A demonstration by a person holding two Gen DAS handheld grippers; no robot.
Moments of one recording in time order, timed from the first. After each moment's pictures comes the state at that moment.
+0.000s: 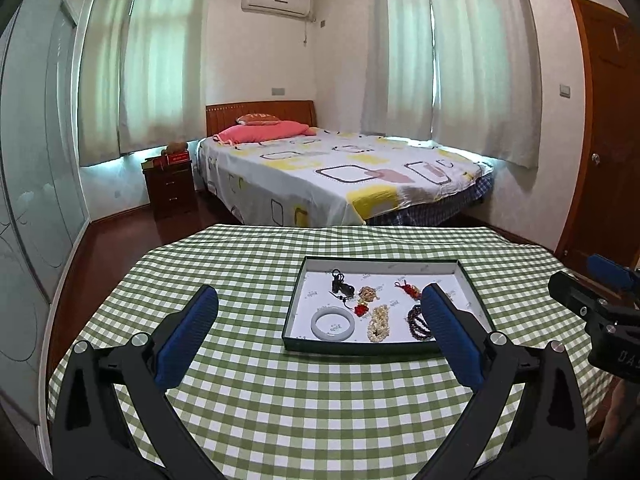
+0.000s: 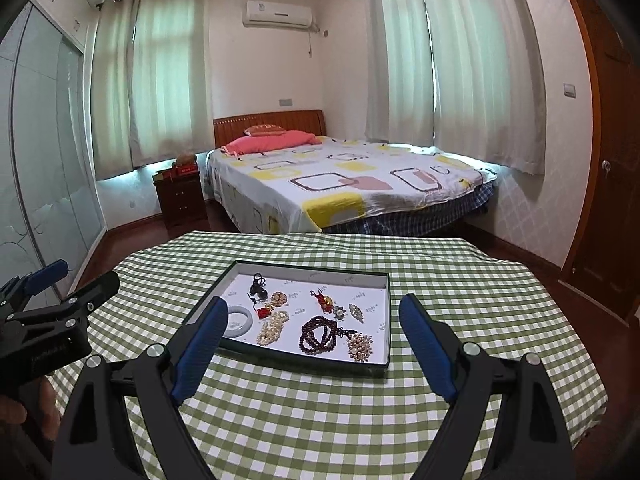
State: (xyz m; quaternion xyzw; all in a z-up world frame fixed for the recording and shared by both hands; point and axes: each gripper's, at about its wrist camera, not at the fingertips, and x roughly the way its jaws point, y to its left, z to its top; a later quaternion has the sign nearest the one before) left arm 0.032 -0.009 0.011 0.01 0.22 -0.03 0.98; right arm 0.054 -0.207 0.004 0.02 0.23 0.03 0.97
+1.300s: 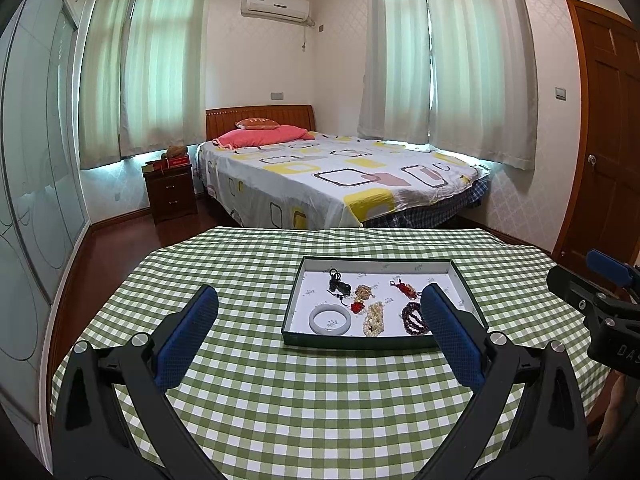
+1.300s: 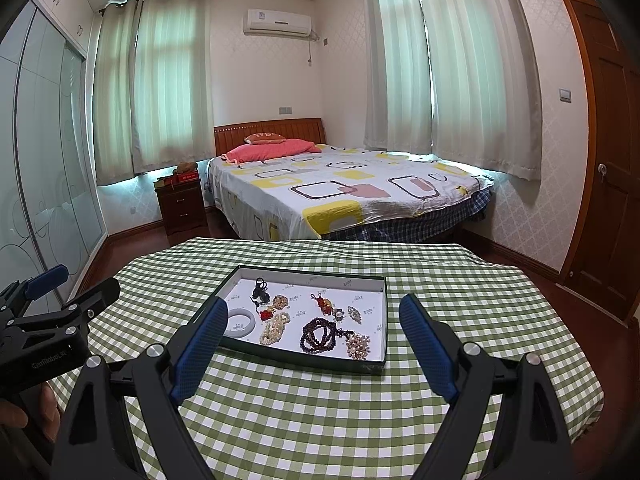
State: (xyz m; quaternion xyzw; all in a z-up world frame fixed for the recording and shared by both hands) left arm 0.009 -0.012 0.014 0.01 0.21 -0.03 0.98; right arm 0.038 -0.203 0.007 0.02 0.21 0.03 0.98
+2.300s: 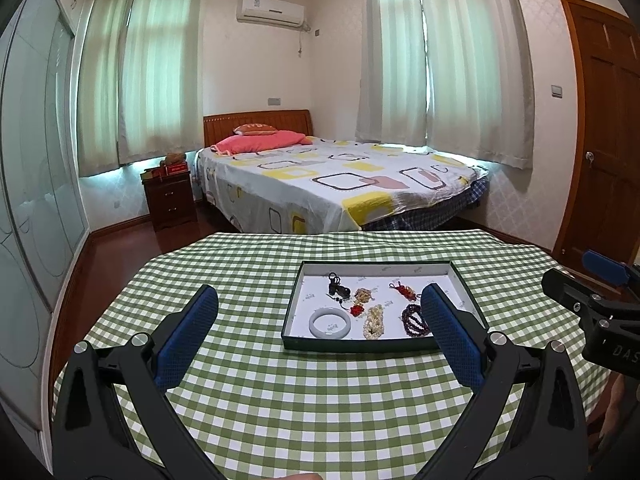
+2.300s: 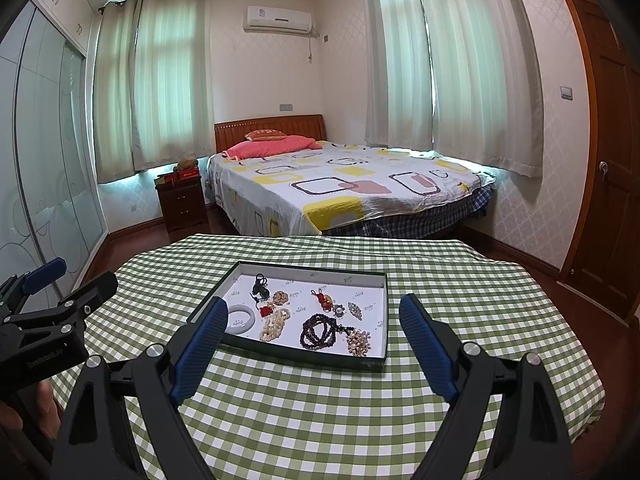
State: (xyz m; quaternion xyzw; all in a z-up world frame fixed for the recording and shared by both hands) left arm 0.010 -0.015 0.012 0.02 0.20 -0.03 0.98; right arm 0.039 -0.203 0.002 0.02 0.22 0.03 0.97
